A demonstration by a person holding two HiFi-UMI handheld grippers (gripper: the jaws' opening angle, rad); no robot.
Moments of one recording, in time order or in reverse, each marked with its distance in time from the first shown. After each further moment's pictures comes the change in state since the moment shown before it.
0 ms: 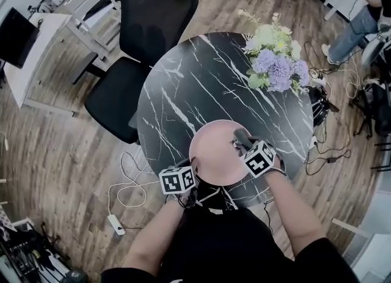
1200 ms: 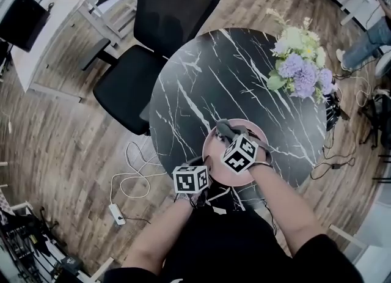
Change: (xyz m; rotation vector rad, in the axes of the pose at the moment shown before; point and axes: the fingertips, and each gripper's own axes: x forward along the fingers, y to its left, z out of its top) left arm 0.003 -0.001 -0.002 0.011 0.026 -0.012; right arm 0.039 0.058 0.111 -0.248 -0.089 0.010
